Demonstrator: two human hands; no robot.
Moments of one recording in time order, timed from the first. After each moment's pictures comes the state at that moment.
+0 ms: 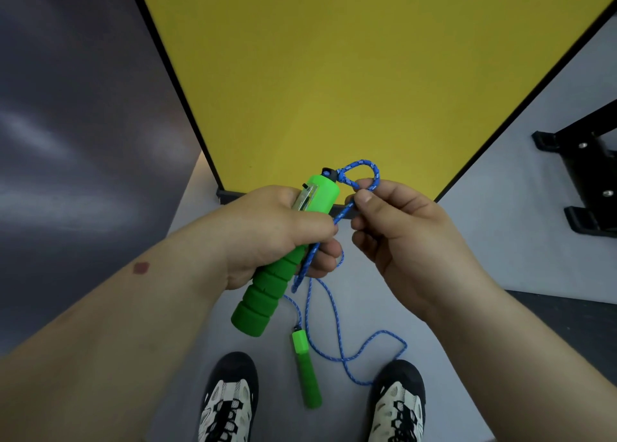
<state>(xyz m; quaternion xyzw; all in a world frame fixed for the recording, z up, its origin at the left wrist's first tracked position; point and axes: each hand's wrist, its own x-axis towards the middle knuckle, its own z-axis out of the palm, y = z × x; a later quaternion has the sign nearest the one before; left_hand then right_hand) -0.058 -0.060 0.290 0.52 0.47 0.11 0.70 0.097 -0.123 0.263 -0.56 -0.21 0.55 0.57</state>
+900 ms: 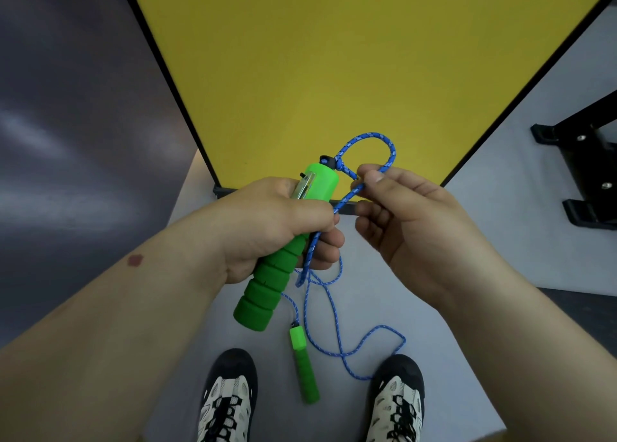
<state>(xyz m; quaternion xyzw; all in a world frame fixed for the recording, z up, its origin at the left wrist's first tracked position) -0.051 -0.062 0.291 0.51 0.46 0.12 0.72 0.110 -0.123 0.267 -0.54 -0.19 0.58 0.58</state>
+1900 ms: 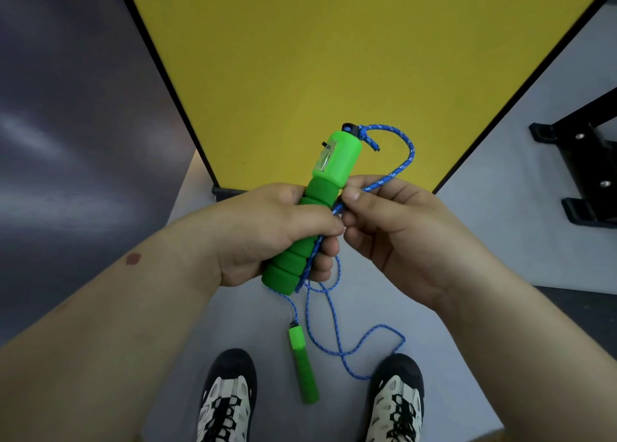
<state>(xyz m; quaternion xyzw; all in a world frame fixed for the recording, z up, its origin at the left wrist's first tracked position) -0.052 -0.063 0.287 0.54 0.42 0.08 0.73 0.110 -0.126 0.268 -0.51 -0.24 0.63 0.53</state>
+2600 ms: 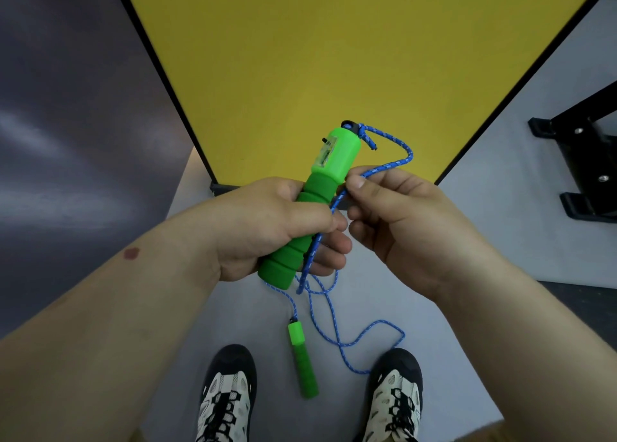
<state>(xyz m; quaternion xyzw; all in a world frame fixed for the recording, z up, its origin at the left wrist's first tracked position) -0.048 -0.067 0.290 0.52 0.42 0.09 0.74 0.111 -0.124 0.267 -0.55 -0.23 0.60 0.54</state>
